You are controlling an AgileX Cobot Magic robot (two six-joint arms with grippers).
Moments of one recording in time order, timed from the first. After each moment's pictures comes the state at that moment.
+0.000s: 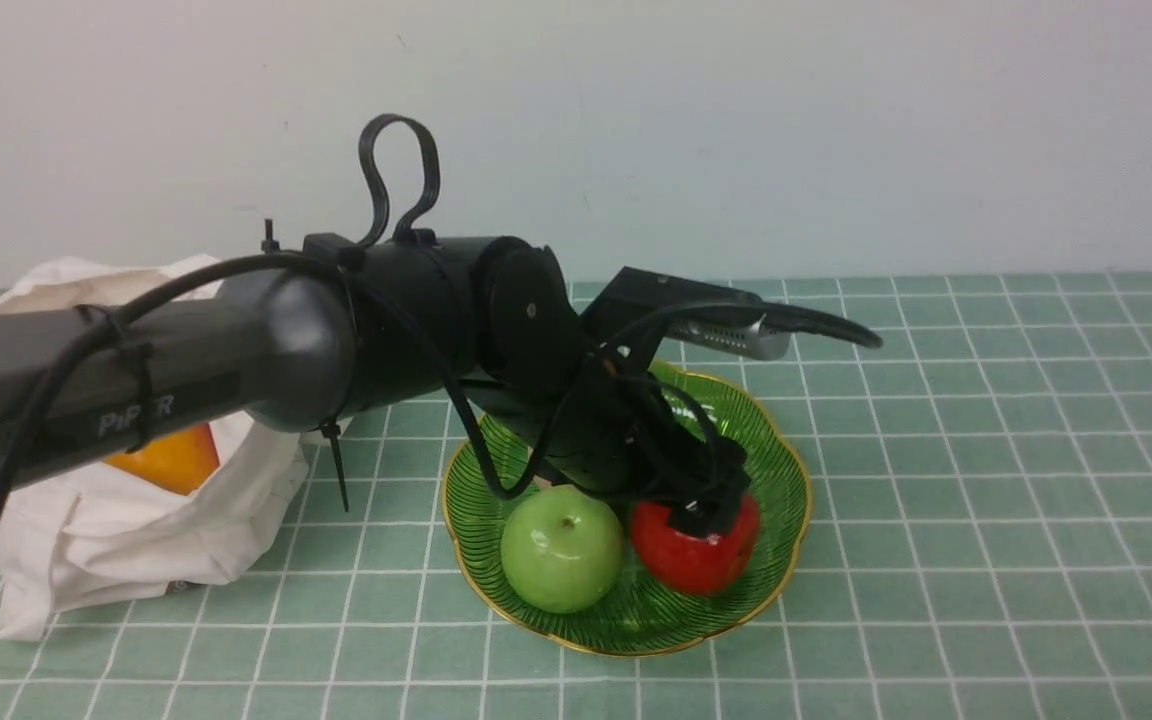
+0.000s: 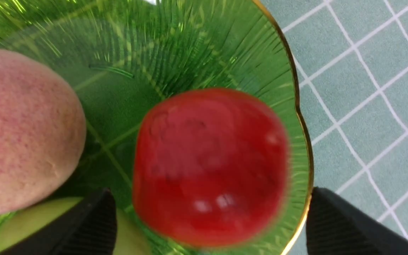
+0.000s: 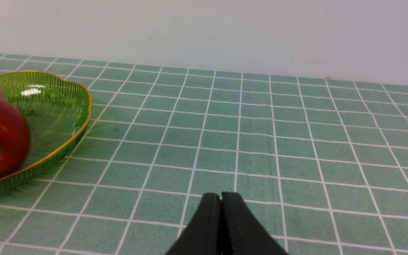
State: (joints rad) right arm 0.05 -0.02 0.02 -0.02 0.38 -0.04; left arm -0.64 1.88 -1.35 -0.38 0.62 0.17
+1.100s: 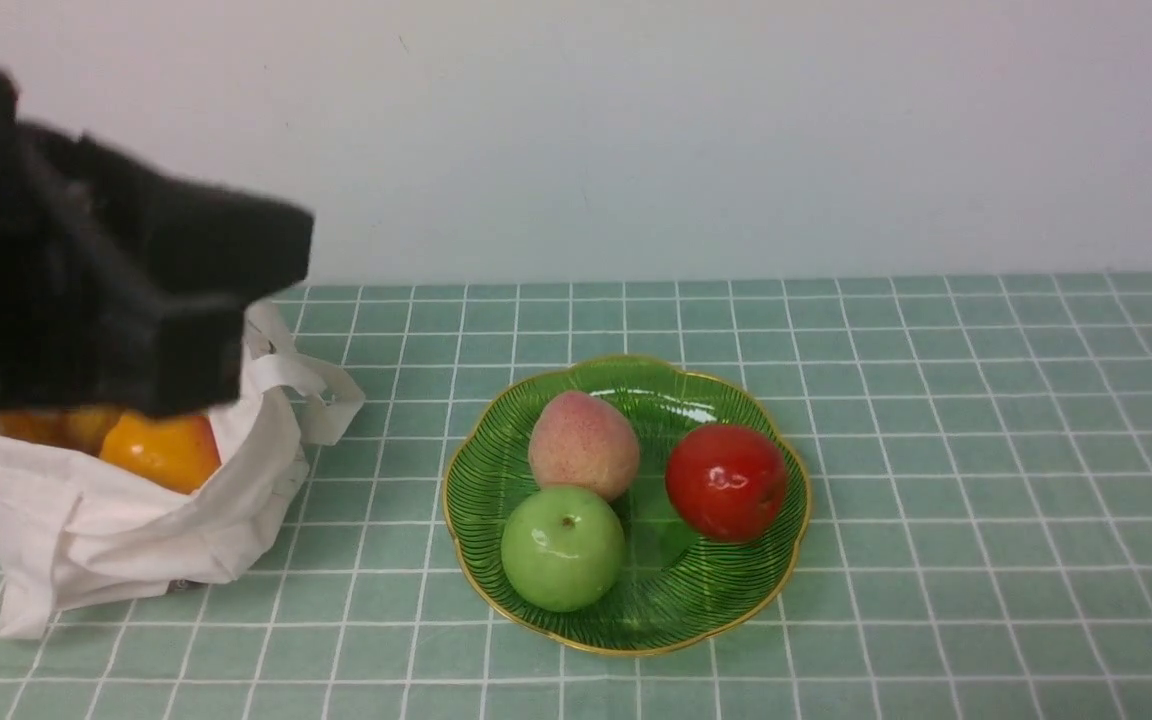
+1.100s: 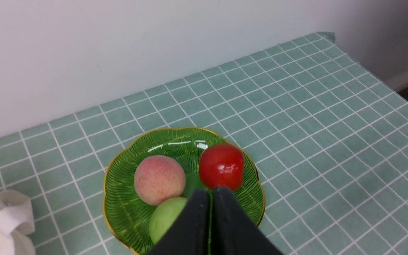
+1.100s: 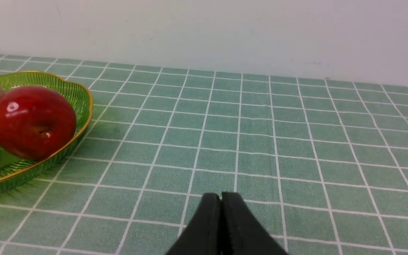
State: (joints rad) right arm 0.05 -0.02 0.02 -0.02 0.38 -0.04; left arm -0.64 0.84 -1.05 -0.01 0.72 -0.15
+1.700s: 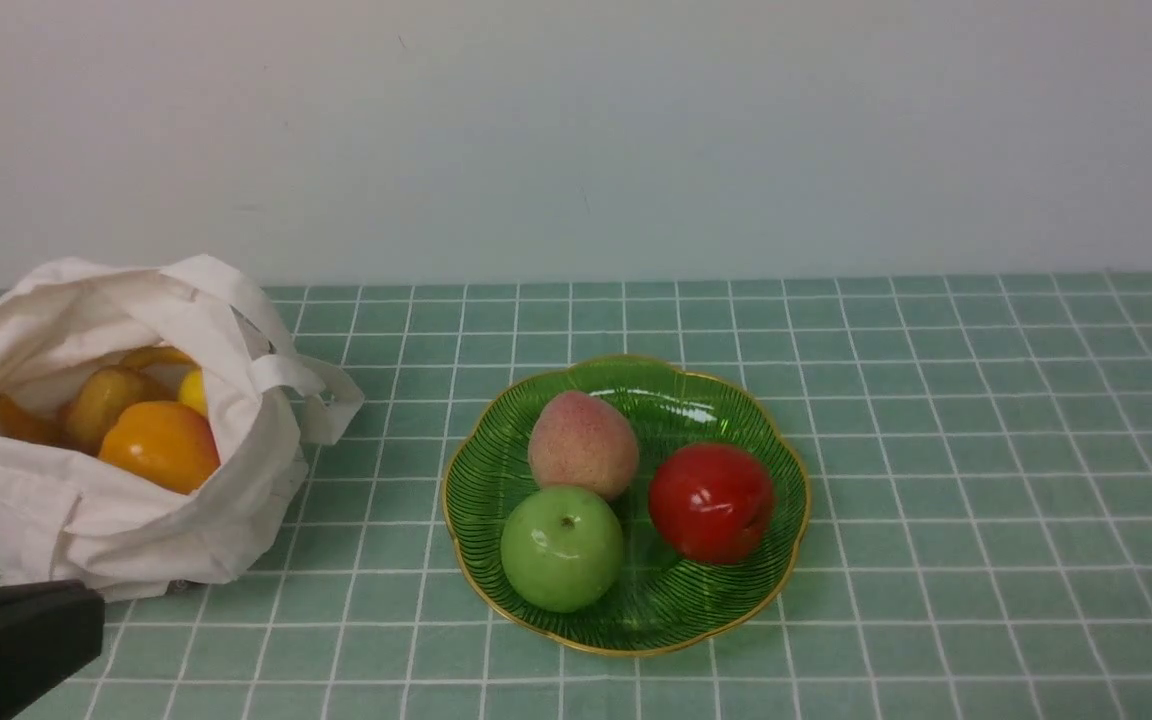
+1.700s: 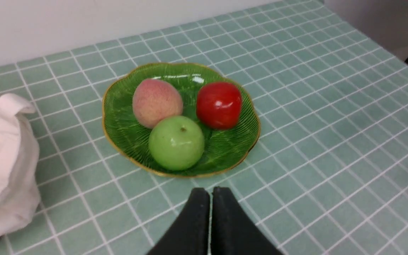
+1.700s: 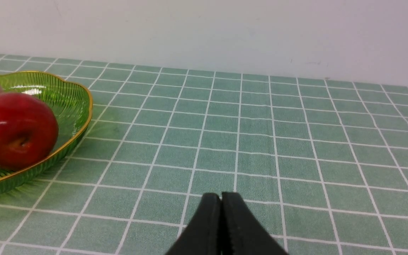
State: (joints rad) right arm 0.05 -0.02 0.02 -0.02 0.38 -0.04; left arm -0.64 0.46 -0.75 -0.01 0.86 -0.15
